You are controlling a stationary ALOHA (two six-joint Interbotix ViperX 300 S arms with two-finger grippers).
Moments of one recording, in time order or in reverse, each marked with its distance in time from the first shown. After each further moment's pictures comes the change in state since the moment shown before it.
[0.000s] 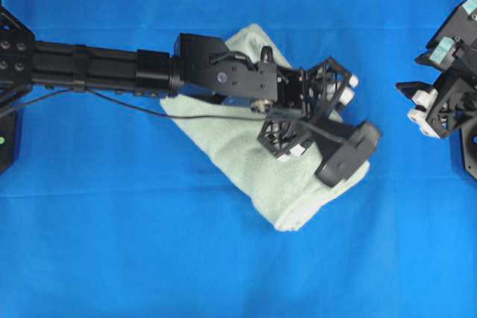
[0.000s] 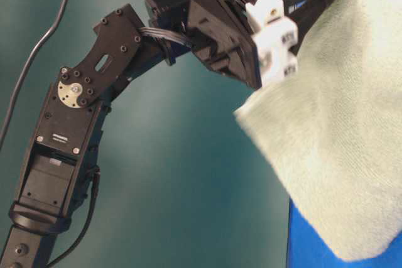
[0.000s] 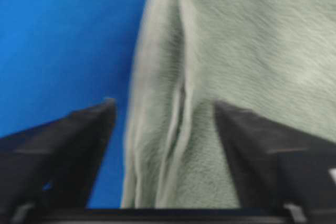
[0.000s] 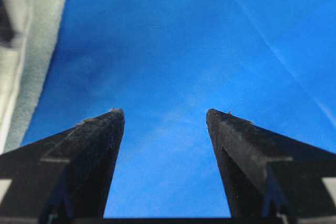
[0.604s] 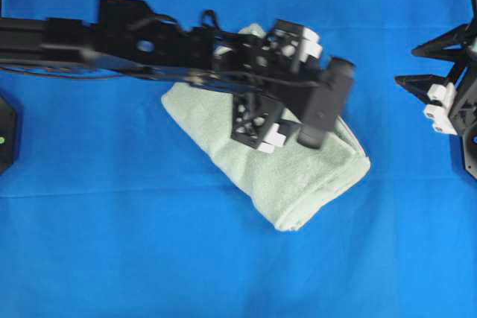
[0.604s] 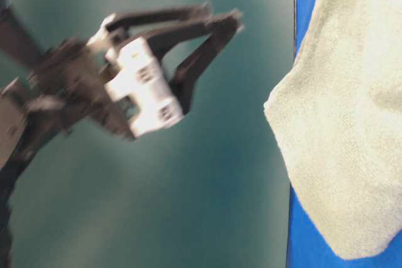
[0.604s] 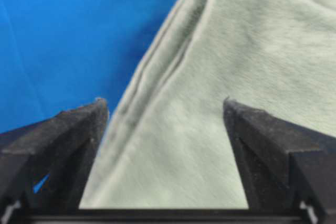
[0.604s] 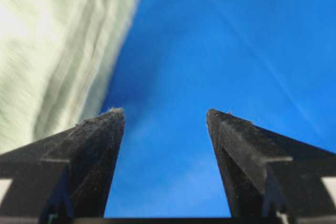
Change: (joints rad) left arm 0.006 -0.321 0.230 0.003 -0.028 -0.347; right arm 0.006 -0.135 -0.002 -0.071 -0.123 -0.006
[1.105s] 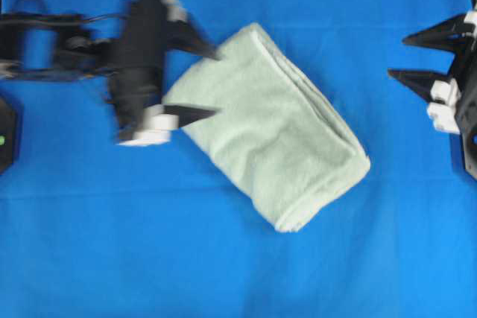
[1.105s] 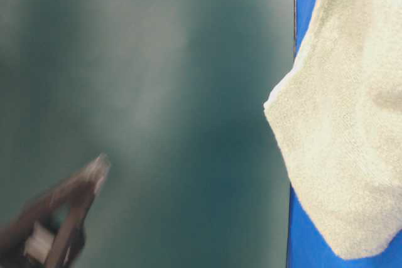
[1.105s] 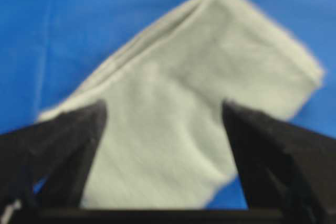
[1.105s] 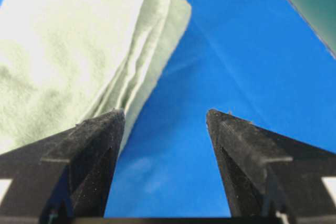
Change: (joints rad) left arm -0.006 -0.623 0.594 -0.003 -0.357 -0.357; right arm 0.002 -0.017 -0.014 -0.117 -0.100 0.000
